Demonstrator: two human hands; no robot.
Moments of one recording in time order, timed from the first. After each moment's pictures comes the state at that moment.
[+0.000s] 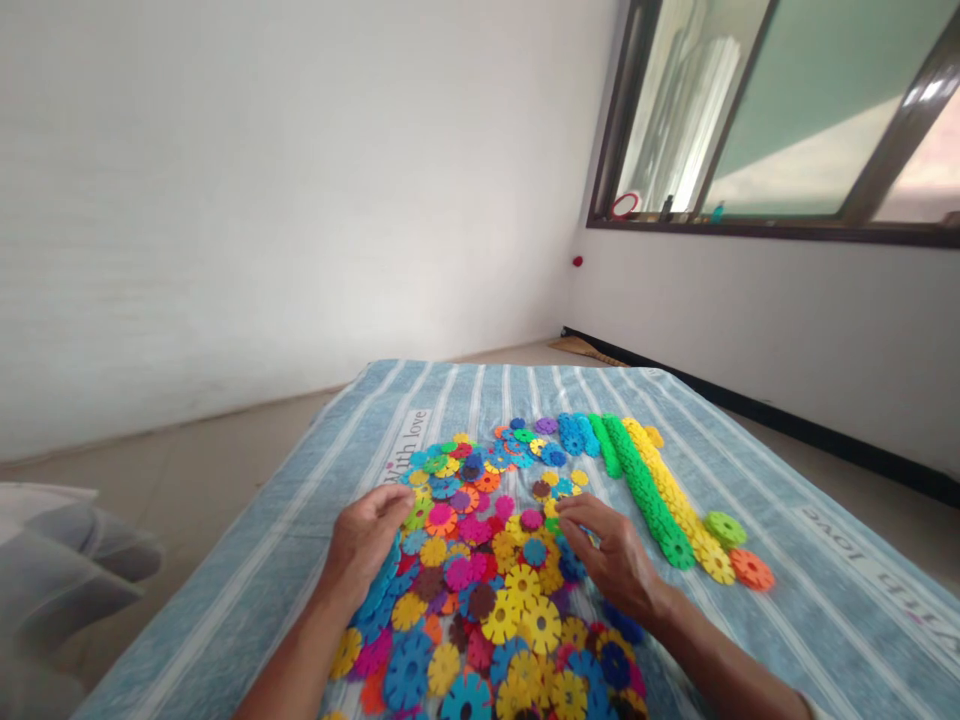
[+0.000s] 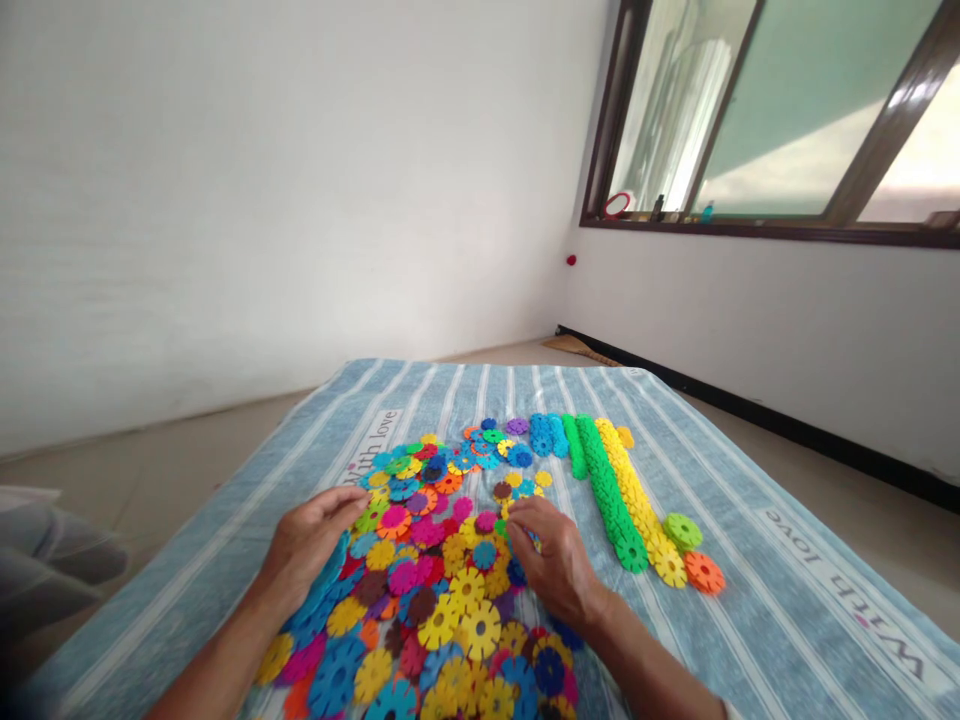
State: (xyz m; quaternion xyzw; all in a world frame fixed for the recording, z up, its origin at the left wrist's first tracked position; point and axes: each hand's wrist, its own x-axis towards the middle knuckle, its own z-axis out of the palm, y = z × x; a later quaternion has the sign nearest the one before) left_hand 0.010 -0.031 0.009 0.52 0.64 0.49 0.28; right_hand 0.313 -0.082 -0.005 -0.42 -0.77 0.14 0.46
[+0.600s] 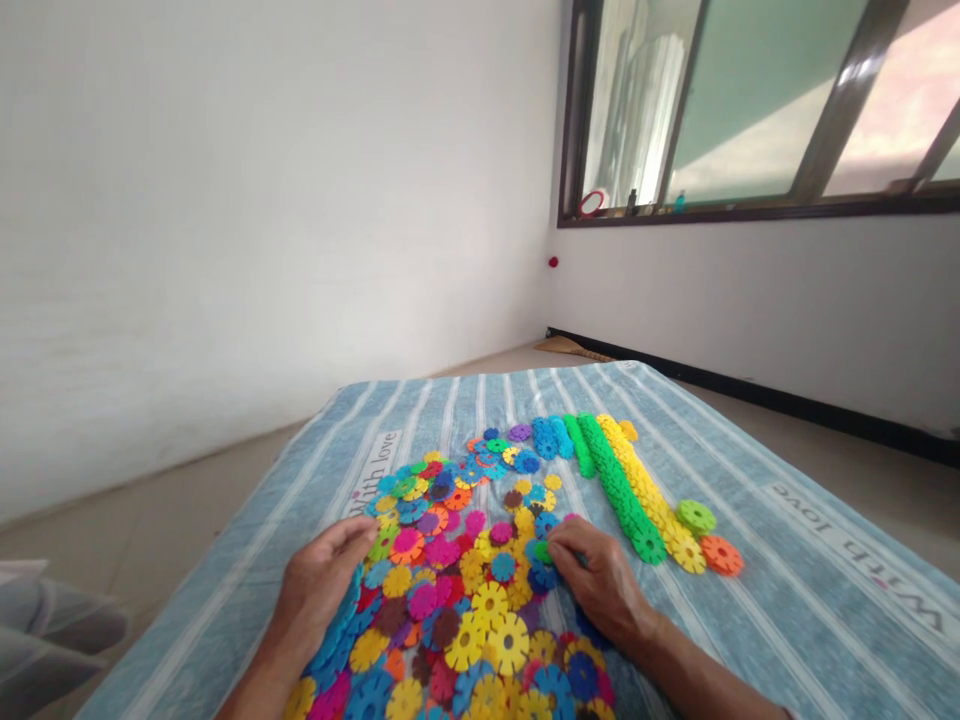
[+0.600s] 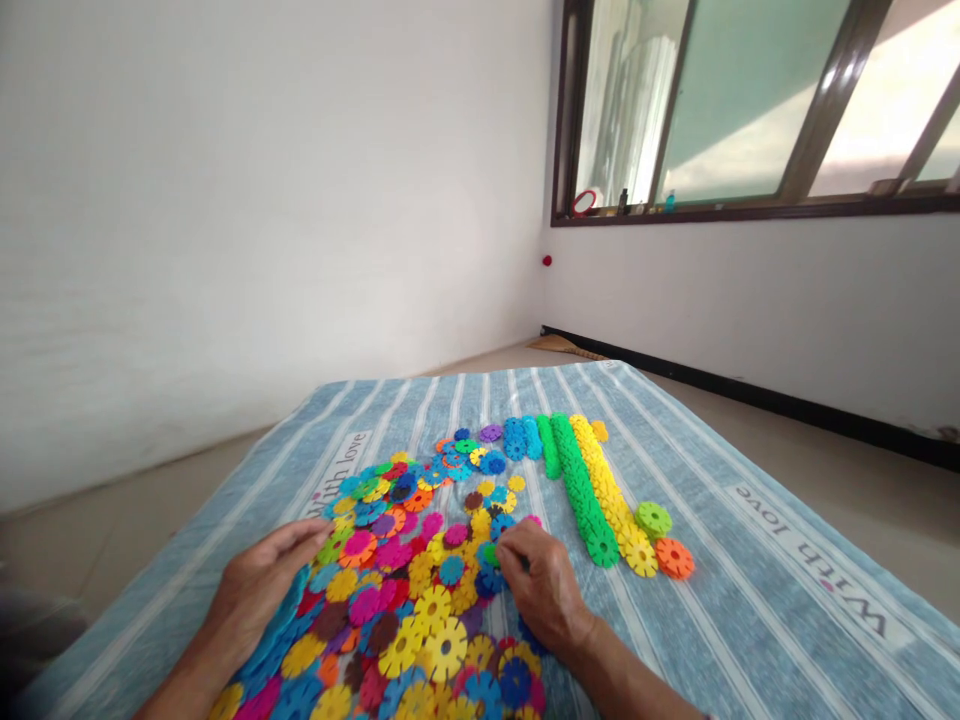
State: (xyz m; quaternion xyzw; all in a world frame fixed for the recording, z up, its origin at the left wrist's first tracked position) left_hand 0.007 -0.031 0.016 0.52 0.66 0.47 0.26; right_hand 0.326 -0.096 -0.016 -0.50 -0.69 0.20 0.48
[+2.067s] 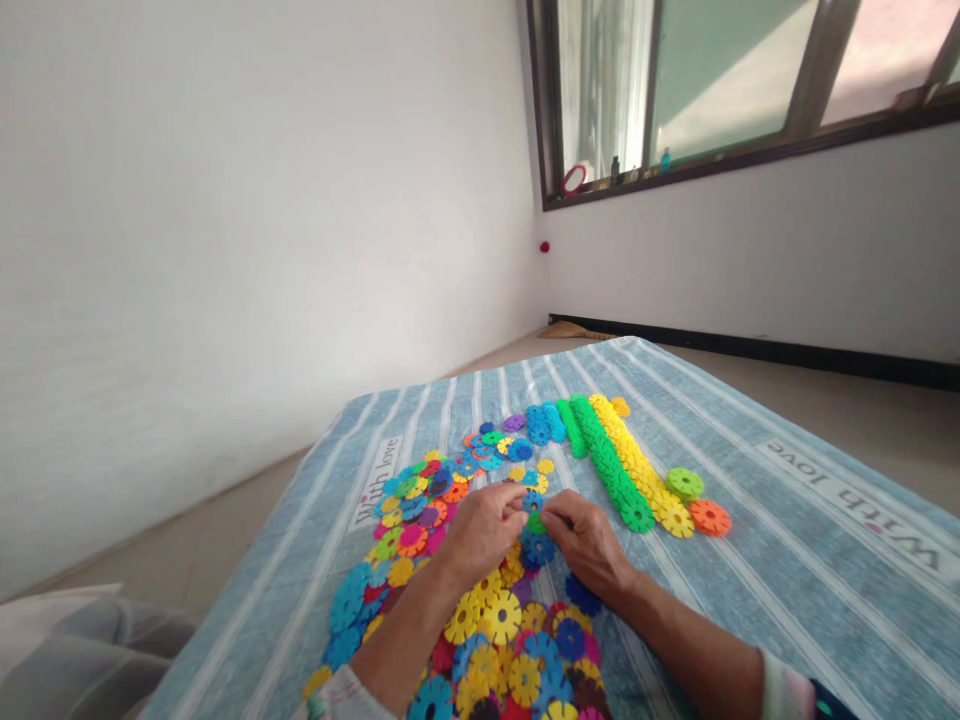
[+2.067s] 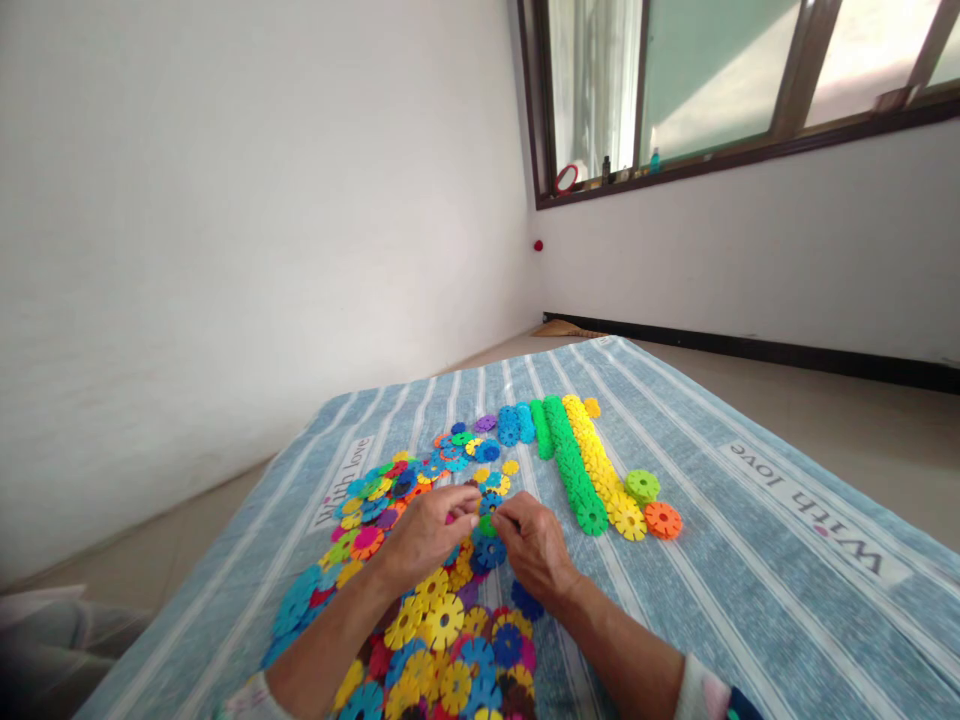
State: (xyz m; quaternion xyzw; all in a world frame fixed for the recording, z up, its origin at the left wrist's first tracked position) left_hand 0.174 -0.050 0.057 0.83 0.46 0.23 0.22; right_hand 0.330 -0.086 -0.023 -0.52 -0.64 0.23 0.52
